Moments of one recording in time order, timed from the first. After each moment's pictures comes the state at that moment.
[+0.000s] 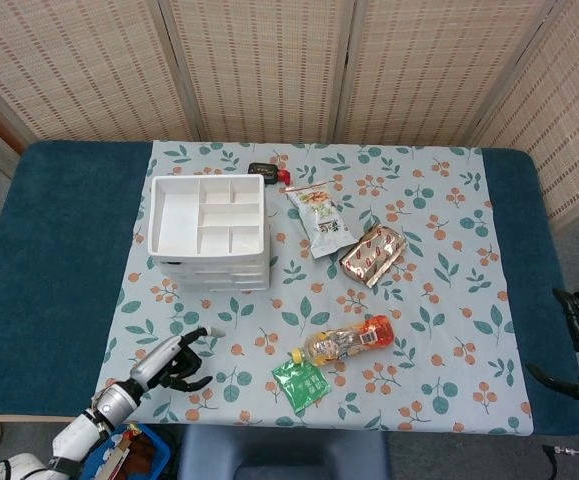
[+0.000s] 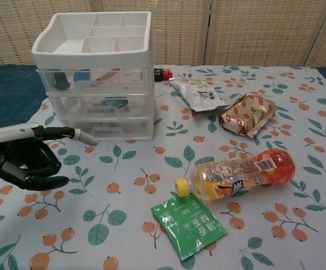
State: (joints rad) left arm -0.50 -1.35 -0.01 -1.70 1.53 0.90 -0.71; right arm -0.02 -1.00 0.05 -1.71 -1.54 1.57 0.08
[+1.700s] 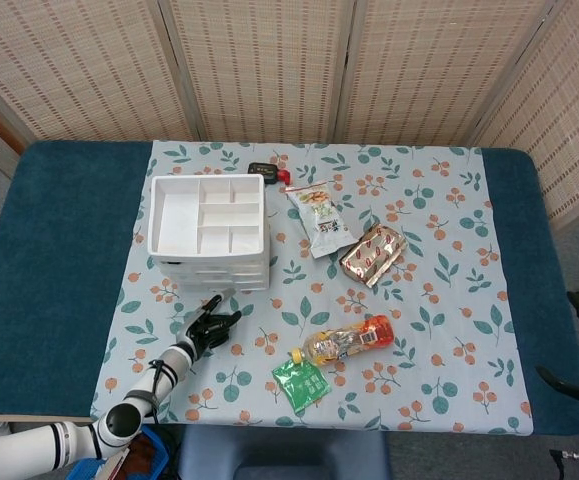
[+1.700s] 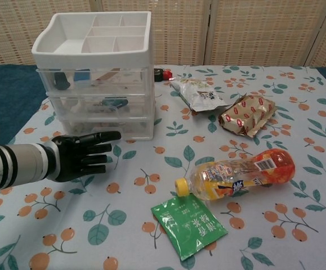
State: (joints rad) left arm -0.64 -1.65 -0.37 -1.57 0.55 0.61 -0.77; right arm -0.05 -1.00 0.05 -1.71 -1.52 1.59 0.08
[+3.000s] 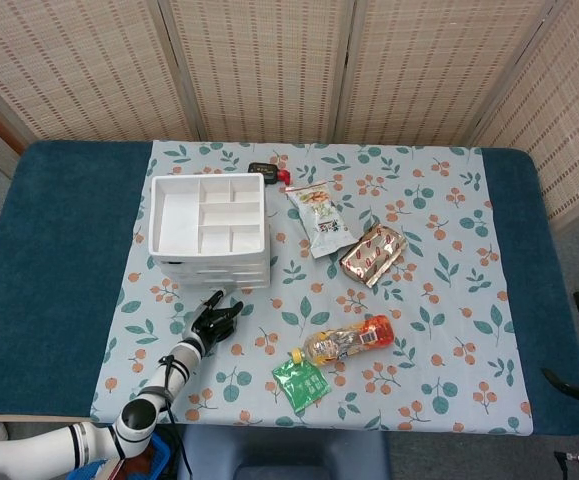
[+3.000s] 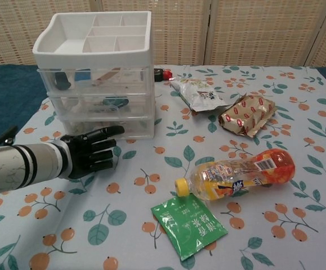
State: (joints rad) left arm -0.61 -1.76 -0.48 -1.52 0.43 0.67 -0.66; right arm -0.06 -1.00 0.05 -1.70 -1.50 1.60 0.09
